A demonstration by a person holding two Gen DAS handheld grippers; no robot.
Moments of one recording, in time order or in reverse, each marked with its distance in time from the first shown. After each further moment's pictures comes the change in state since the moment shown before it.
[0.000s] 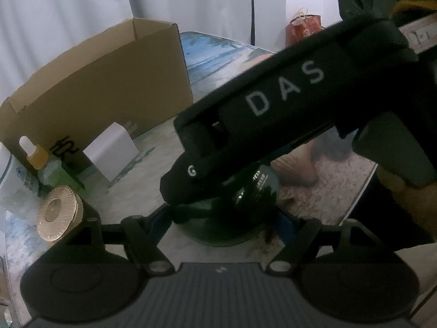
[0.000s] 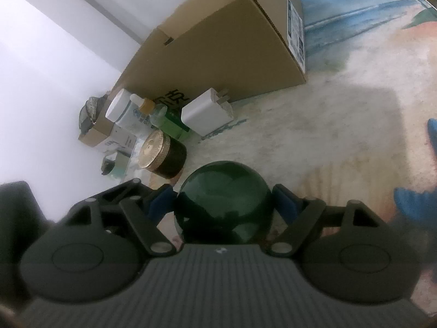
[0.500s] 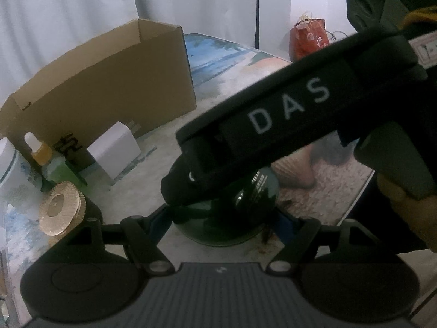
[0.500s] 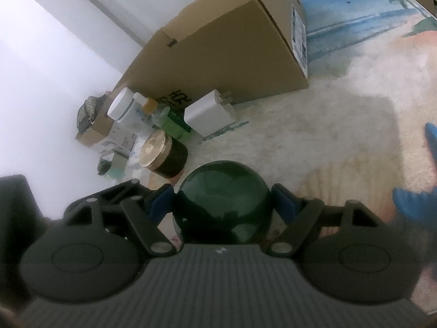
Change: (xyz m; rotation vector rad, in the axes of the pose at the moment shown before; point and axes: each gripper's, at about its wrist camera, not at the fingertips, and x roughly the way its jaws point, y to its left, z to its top) left arm -0.007 -0.001 0.005 -0.016 -0.010 0.005; right arm -0.004 0.007 -0.005 -0.028 -0.026 -0.015
